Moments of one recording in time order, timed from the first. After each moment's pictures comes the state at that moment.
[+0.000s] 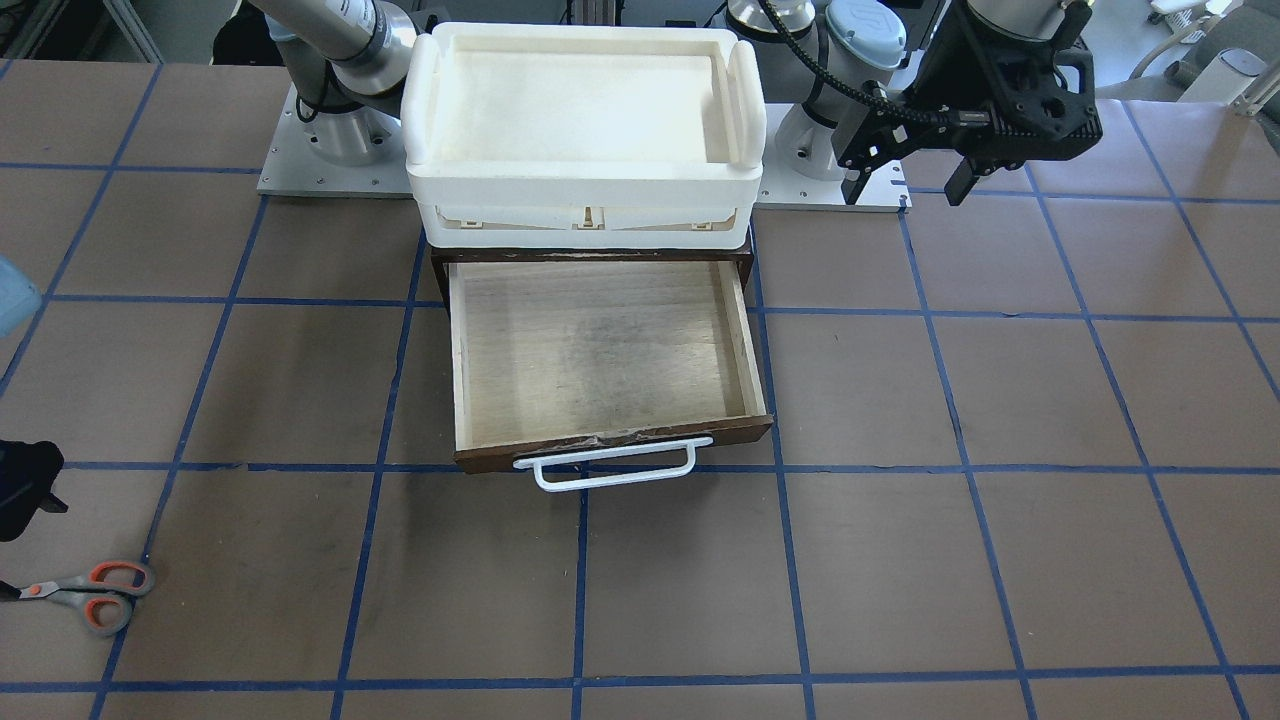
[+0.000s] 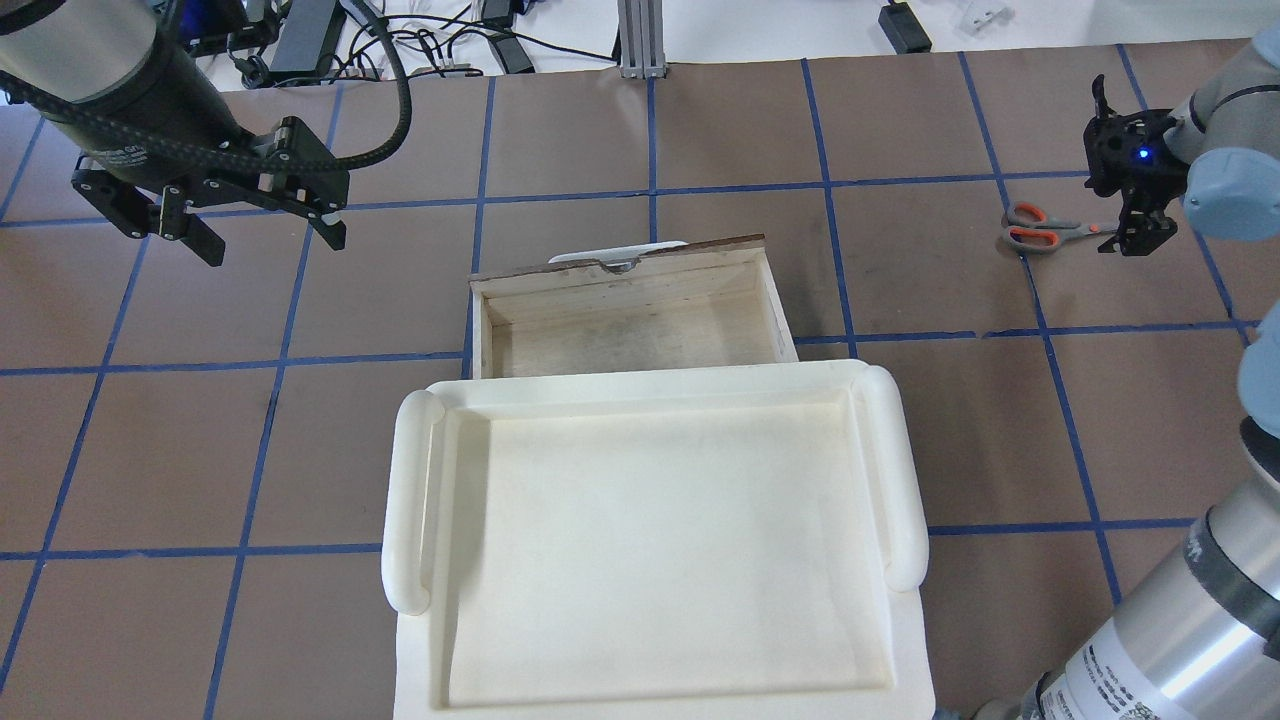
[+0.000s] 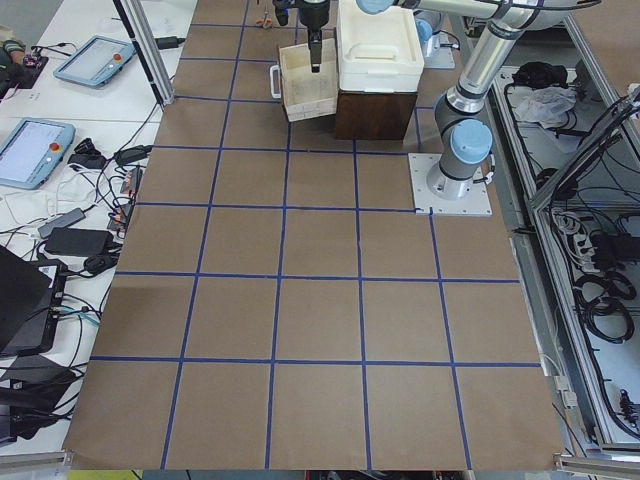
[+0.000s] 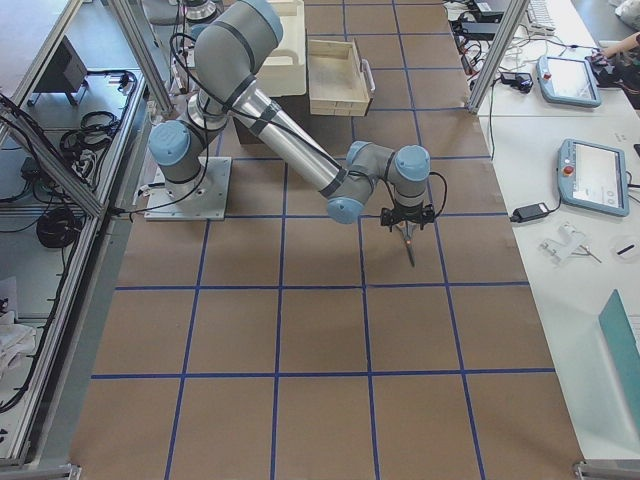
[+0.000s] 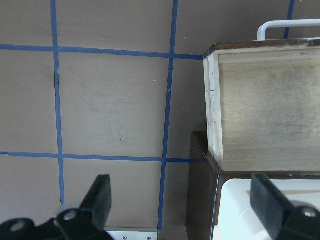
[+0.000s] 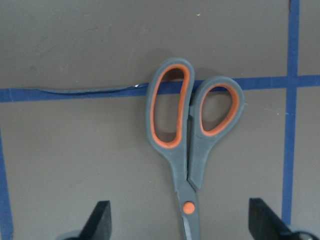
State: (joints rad) left arm -1.50 -1.49 -1.51 -1.72 1.53 0.00; right arm 1.08 -0.98 1.57 -2.30 -1.48 -2.03
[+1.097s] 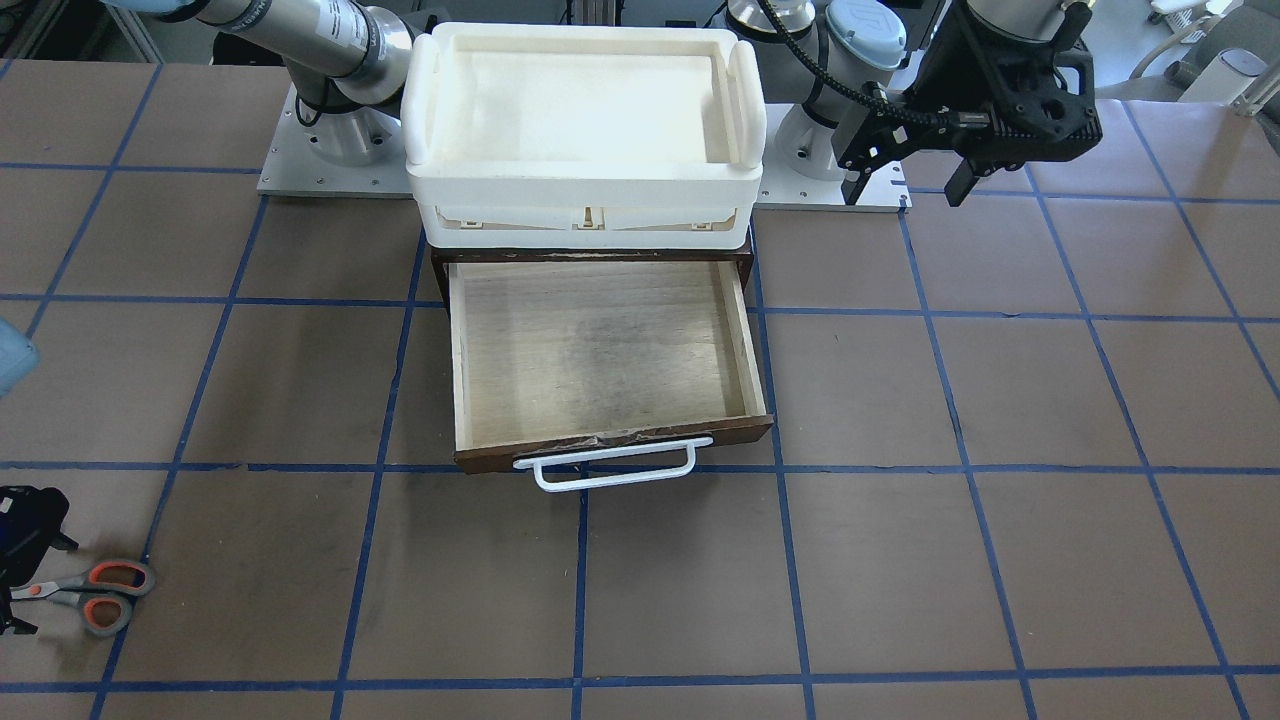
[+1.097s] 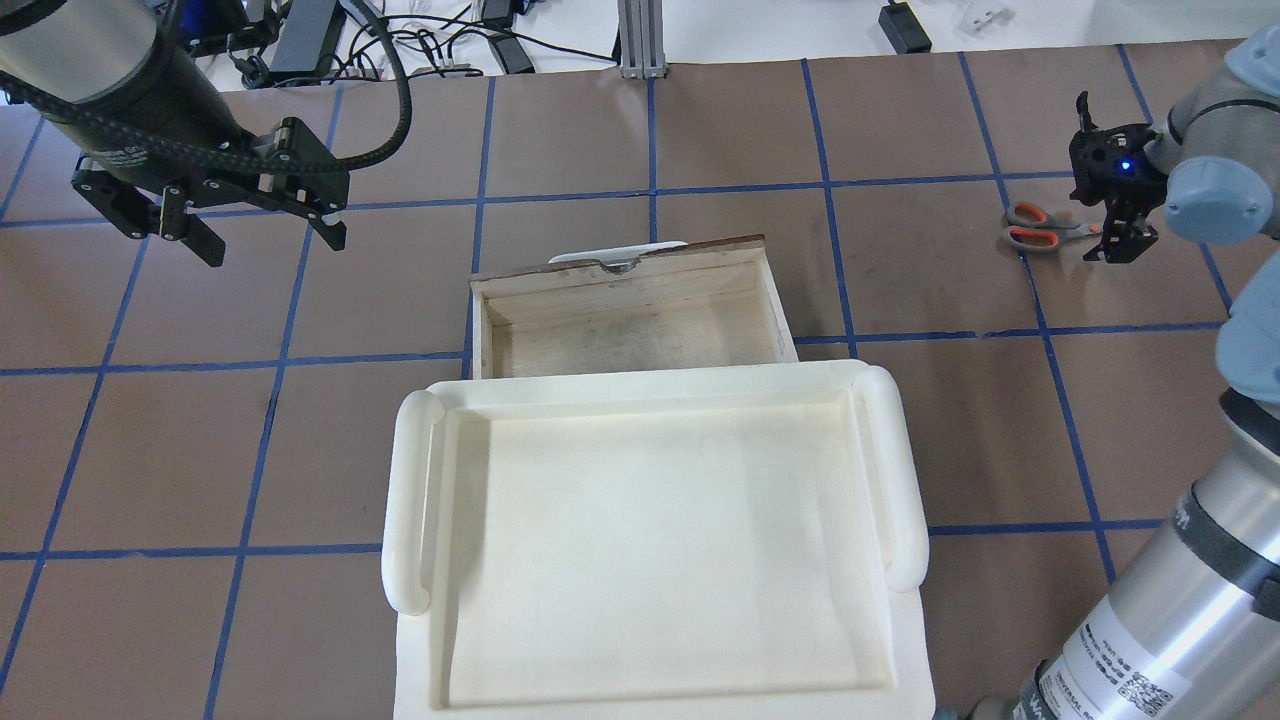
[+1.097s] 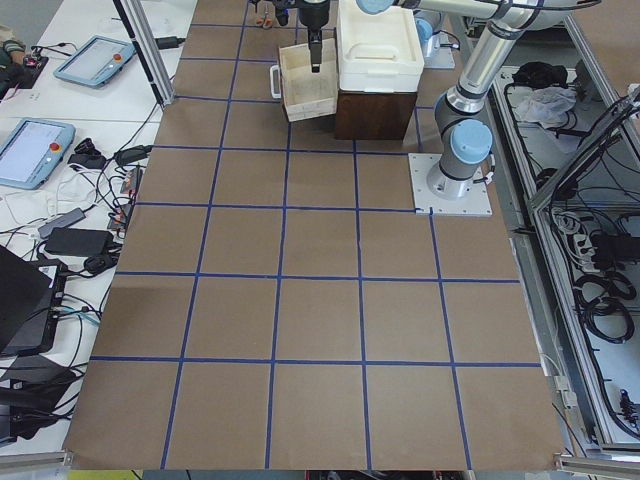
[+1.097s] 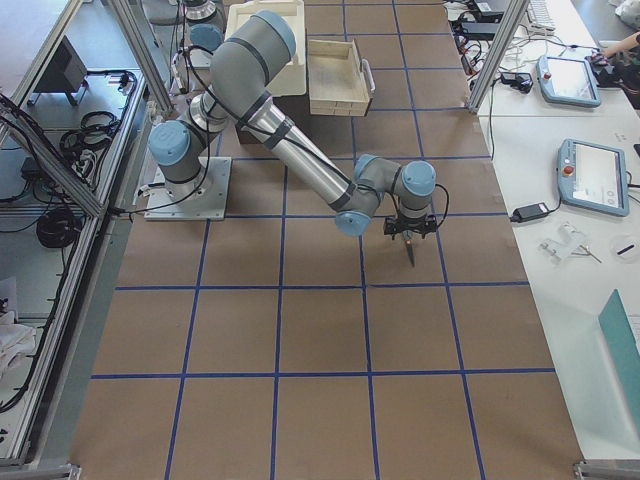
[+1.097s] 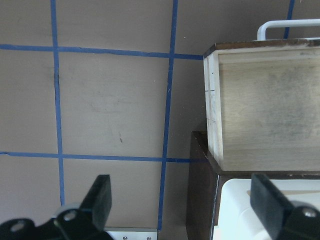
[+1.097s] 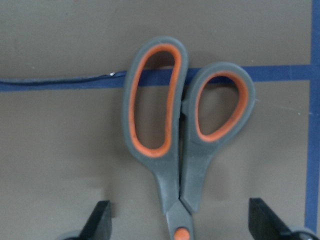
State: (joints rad) left arm -1.50 -1.49 -1.51 -1.72 1.53 0.00; right arm 1.08 -0.90 1.52 -2.30 -1.48 -2.03
